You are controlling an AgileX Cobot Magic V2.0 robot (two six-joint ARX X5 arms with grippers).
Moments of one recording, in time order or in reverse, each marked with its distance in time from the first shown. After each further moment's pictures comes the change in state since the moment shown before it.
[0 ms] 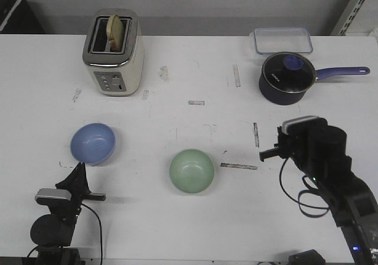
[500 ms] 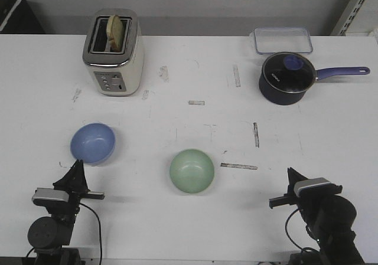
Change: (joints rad) left arm 0.000 0.000 0.023 0.056 0.000 -0.003; right arm -0.117 -0.585 -0.591 0.167 -0.067 -0.033
